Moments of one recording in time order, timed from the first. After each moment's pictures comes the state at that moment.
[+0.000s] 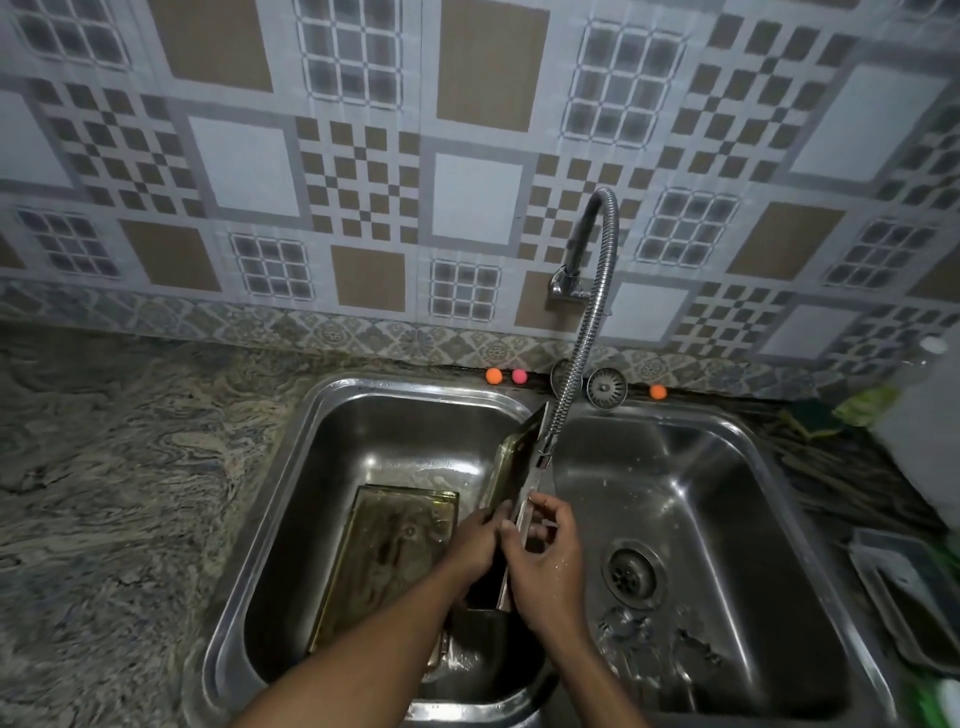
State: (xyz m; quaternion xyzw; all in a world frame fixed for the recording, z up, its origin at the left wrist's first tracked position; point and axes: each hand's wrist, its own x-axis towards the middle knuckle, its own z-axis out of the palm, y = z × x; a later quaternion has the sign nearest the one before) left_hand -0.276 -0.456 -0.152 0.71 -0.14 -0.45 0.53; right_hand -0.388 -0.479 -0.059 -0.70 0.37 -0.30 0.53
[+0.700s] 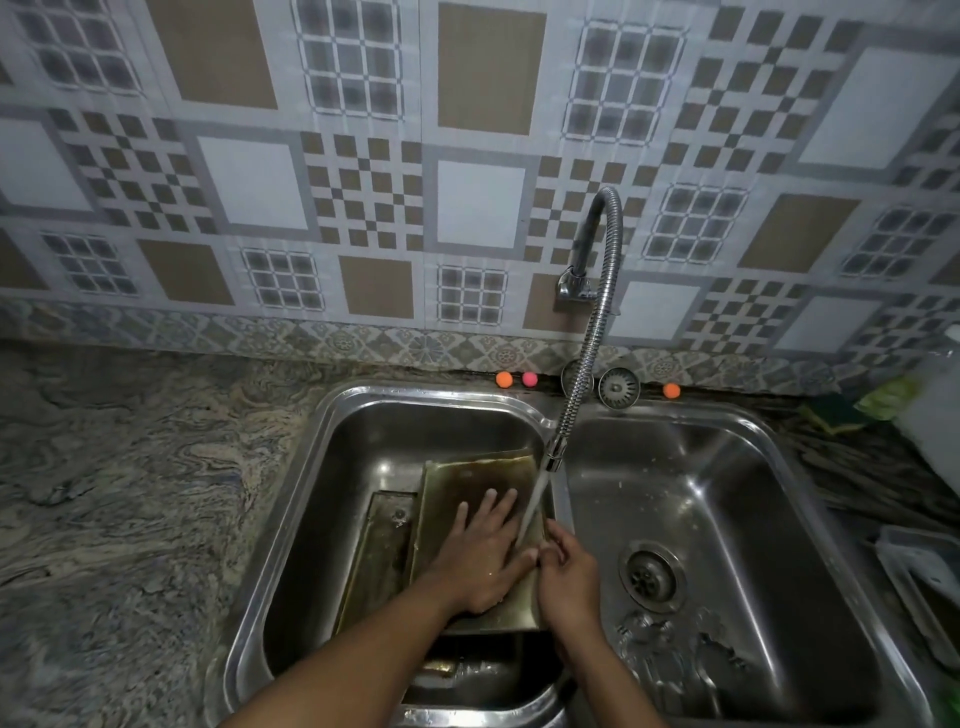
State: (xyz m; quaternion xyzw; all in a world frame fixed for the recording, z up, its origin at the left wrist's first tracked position) left_hand -0.270 -0.423 -0.128 0.81 -0.54 -0.21 0.14; right_hand -0.387 -0.494 -0.098 -0.66 0.48 -0.19 0.55
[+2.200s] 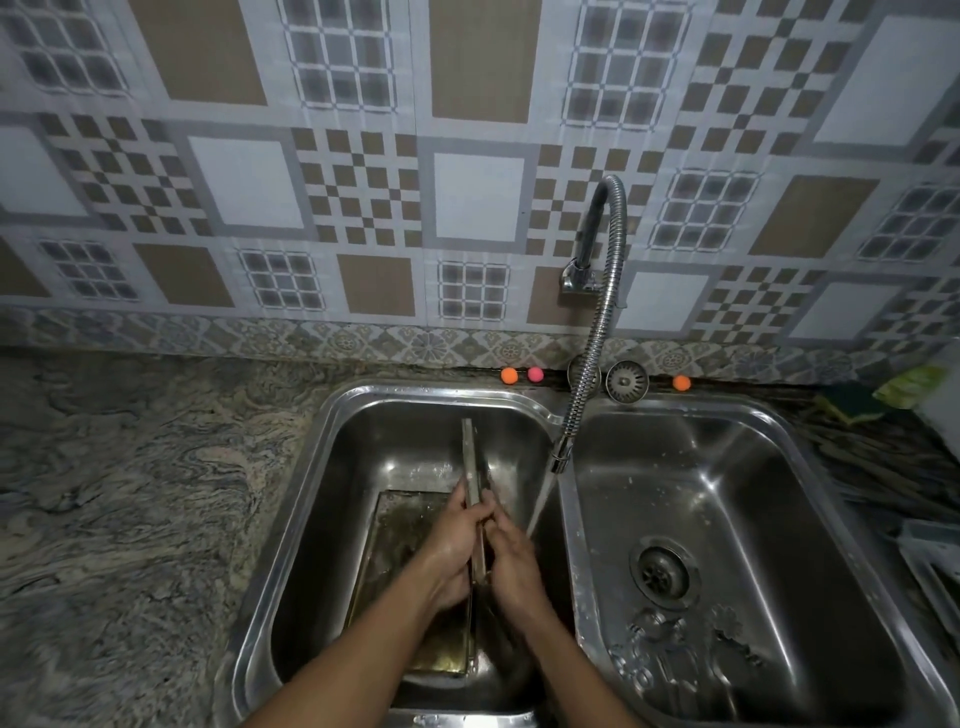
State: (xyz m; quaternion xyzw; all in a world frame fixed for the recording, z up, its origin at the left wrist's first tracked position) left_hand -0.258 -0.419 -0.100 0.57 -0.02 -0.48 0.67; right_hand -0.341 -0.468 -0.104 -0.66 0.33 -0.12 0.67
